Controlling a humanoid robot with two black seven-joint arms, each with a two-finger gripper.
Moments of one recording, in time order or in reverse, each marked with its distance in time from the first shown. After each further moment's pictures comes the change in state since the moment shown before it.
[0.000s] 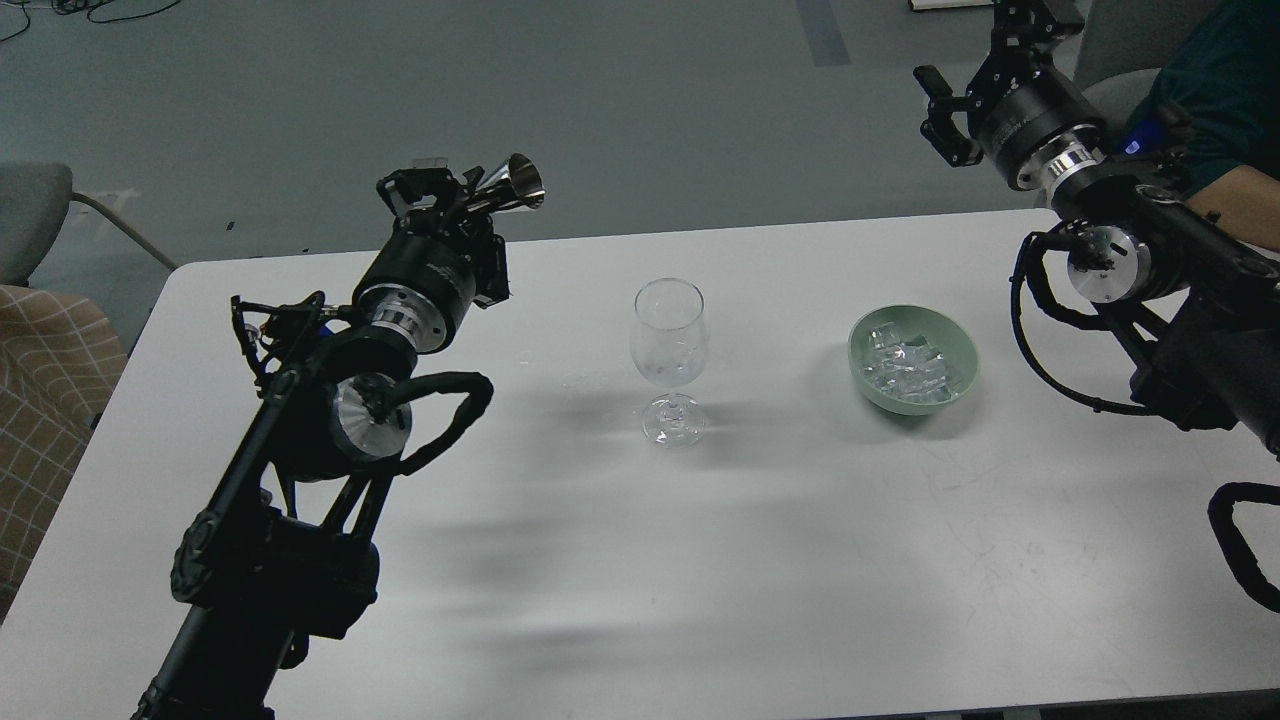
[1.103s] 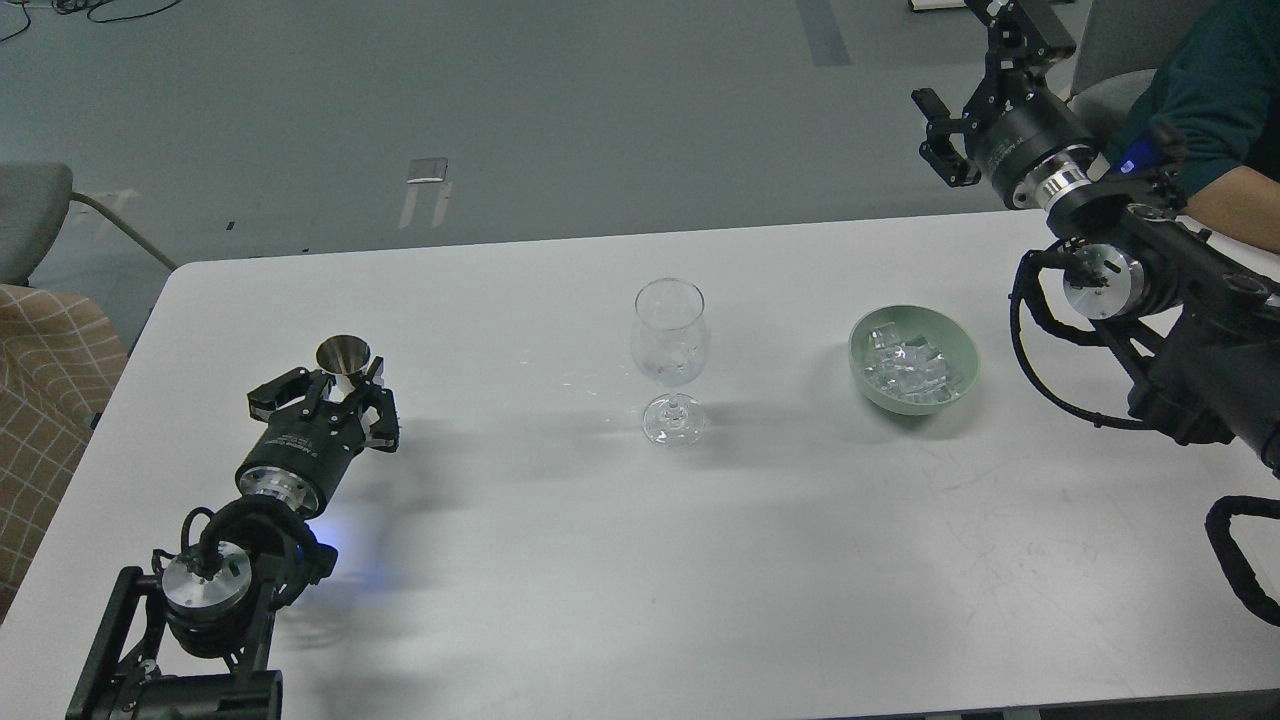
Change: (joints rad) left arm 0.311 -0.015 -0.341 0.284 -0.499 -0.402 -0.005; right arm -0.027 0.005 -0.002 0.001 -0.018 -0.009 0.000
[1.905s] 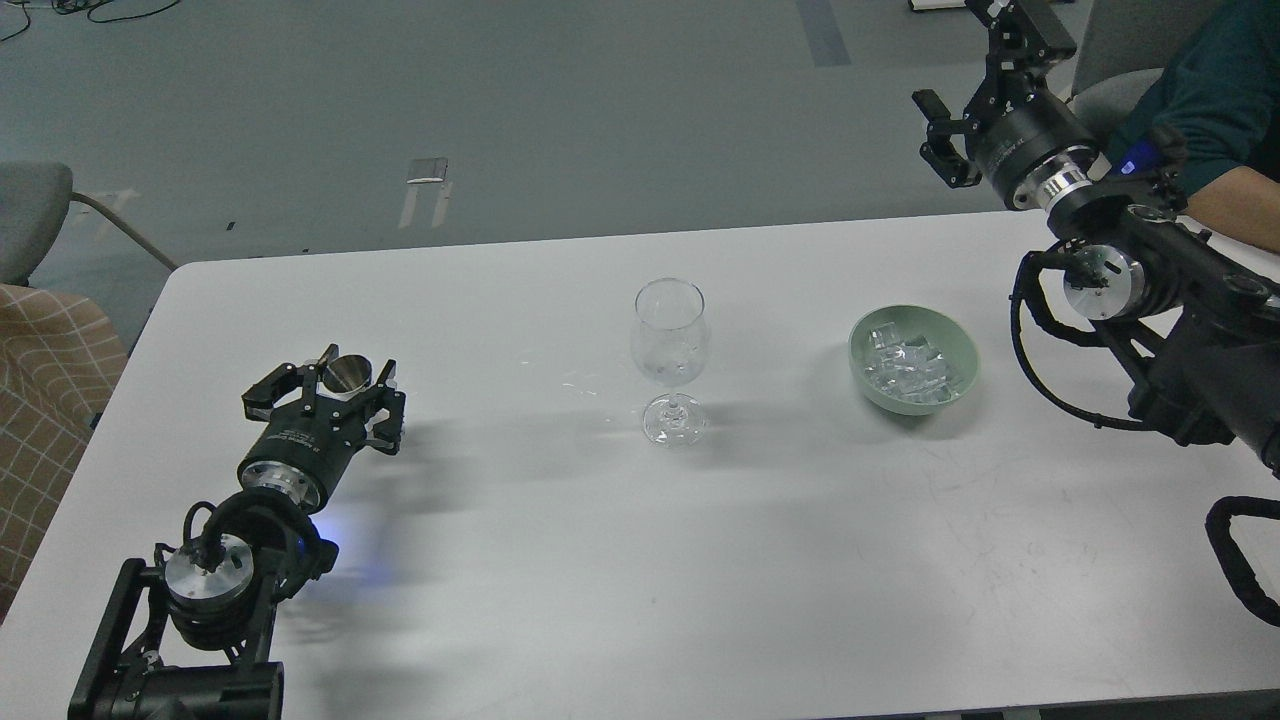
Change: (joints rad) left arm -0.020 0.004 0.002 0.022 0.003 0.006 0.000; right arm 0.000 0.000 0.001 -0.001 0.000 0.000 0.000
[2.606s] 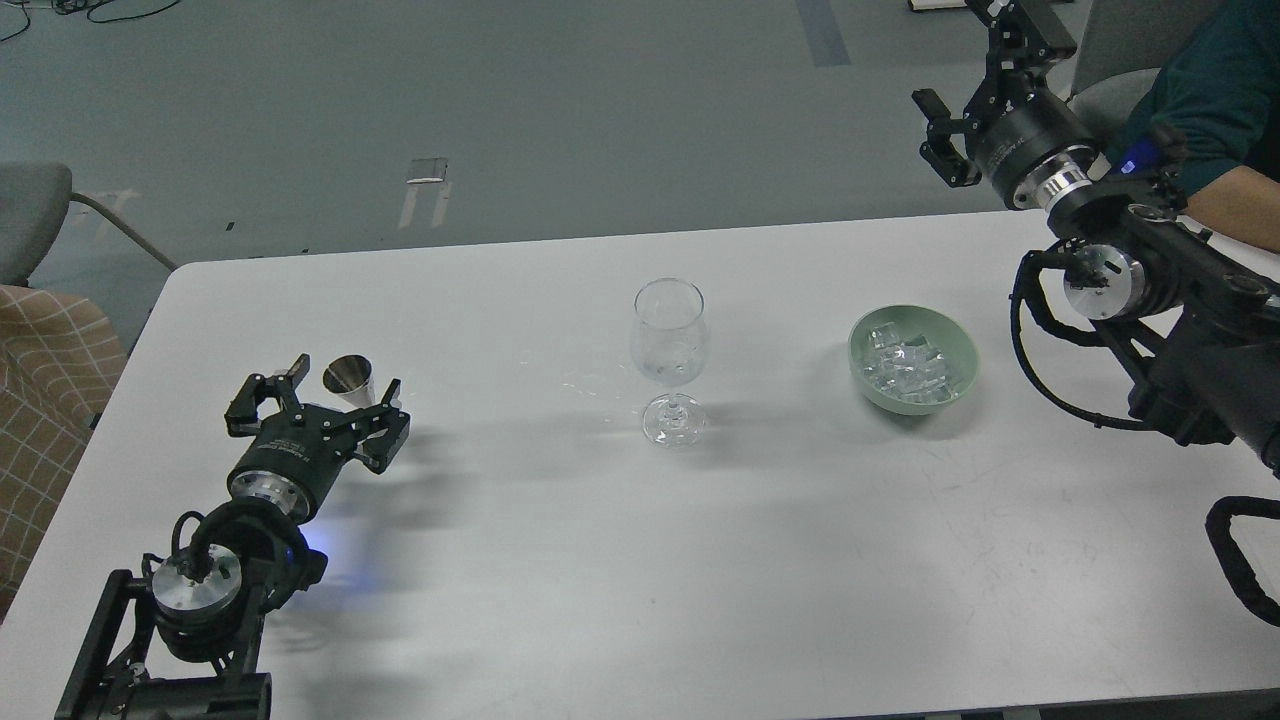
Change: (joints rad) left arm 0.057 0.030 -0.016 -0.003 -0.008 -0.016 0.017; right arm -0.001 0.002 0.000 0.002 0.000 0.000 0.000
